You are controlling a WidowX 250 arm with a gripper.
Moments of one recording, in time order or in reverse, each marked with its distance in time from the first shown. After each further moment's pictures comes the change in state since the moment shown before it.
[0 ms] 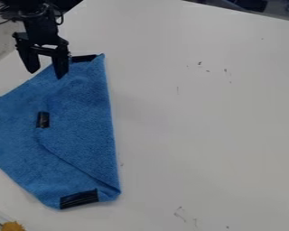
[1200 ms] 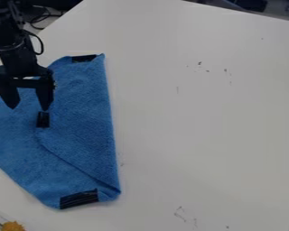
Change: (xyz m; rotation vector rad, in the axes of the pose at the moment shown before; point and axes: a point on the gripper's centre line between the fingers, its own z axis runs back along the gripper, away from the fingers) arm -0.074 -0.009 -0.011 -0.024 0.005 0.210
